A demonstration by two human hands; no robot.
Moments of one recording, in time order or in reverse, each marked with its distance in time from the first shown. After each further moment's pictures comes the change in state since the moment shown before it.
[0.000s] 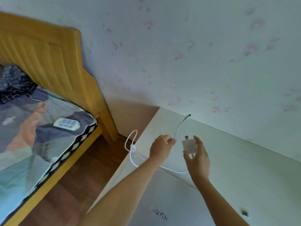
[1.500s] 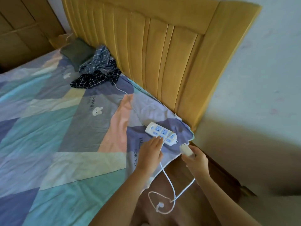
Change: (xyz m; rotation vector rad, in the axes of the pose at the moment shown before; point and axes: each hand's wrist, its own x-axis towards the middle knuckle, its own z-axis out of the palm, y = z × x) left_hand 0.072 -0.489 -0.413 0.681 0.217 0.035; right_hand -0.026 -0.317 0.529 0.125 -0.537 0.208
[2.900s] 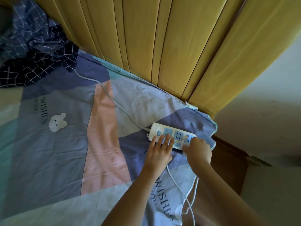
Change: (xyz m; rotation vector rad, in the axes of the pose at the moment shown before) left_hand 0.088 -0.134 0.189 0.035 0.062 0.455; right_hand 0.147 0.010 0.166 -0.780 0.099 0.282
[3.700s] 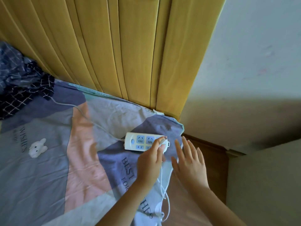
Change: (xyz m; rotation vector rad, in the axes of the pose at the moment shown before) left_hand 0.029 0.084 -0.119 -0.861 0.059 -0.422; right_hand -0.079 0.088 -0.028 -0.115 0.445 -0.342
